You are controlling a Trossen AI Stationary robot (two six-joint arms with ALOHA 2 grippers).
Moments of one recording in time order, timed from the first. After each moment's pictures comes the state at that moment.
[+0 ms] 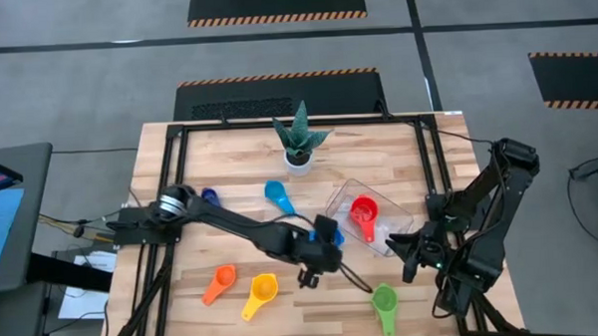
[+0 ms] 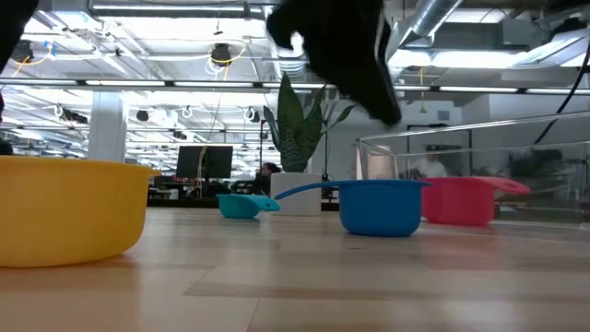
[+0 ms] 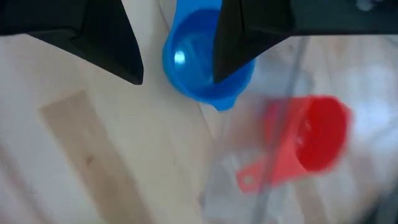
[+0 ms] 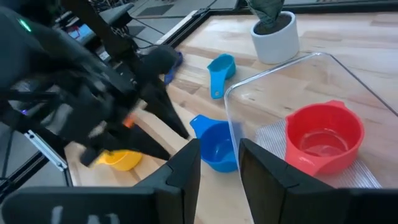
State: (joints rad) left arm -0.32 2.15 1.82 -0.69 -0.30 0.24; right arm 1.07 1.40 1.05 -1.19 1.19 2.06
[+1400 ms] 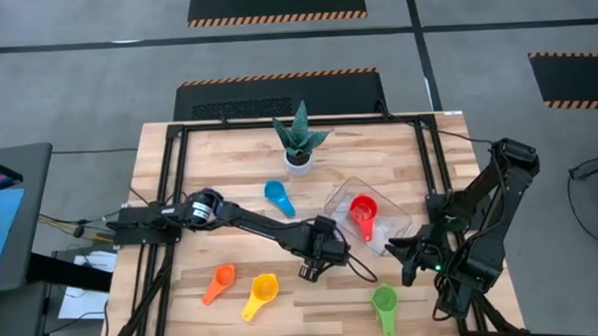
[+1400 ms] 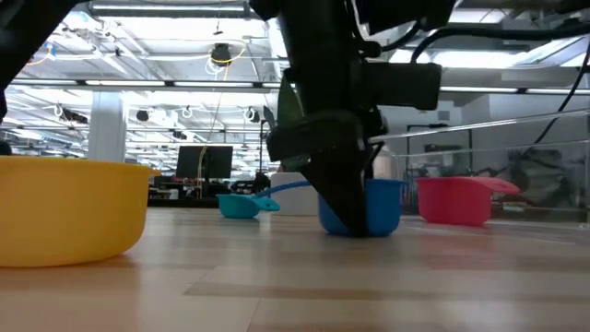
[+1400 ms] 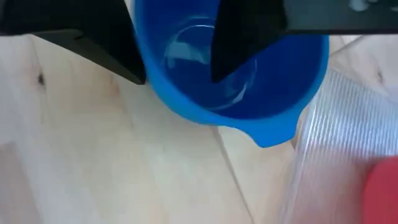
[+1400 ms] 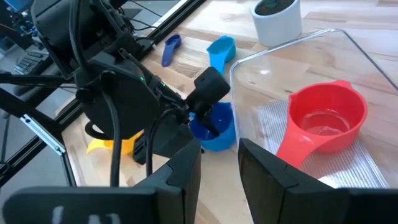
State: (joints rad) left arm -0.25 2.36 1.93 -0.86 -0.22 0.17; right arm 1.07 1.40 1.05 -1.14 1.12 2.01
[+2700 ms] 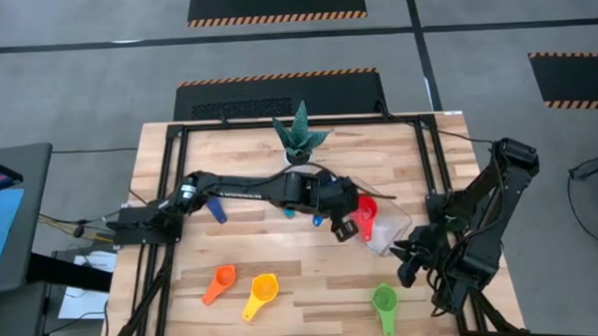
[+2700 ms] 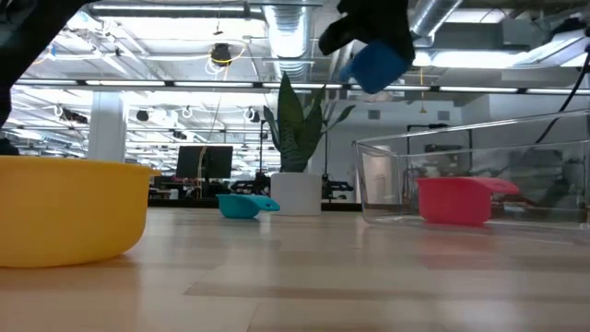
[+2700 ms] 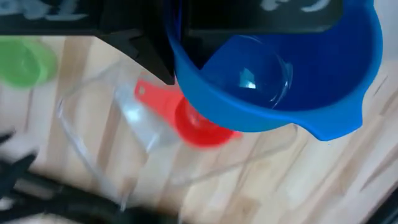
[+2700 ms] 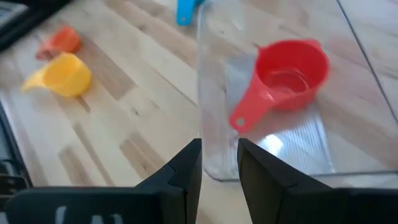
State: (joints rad) left arm -0.11 2.24 2.30 -0.97 -0.24 -0.43; right arm 1.04 1.40 1.05 -1.18 0.85 1.87
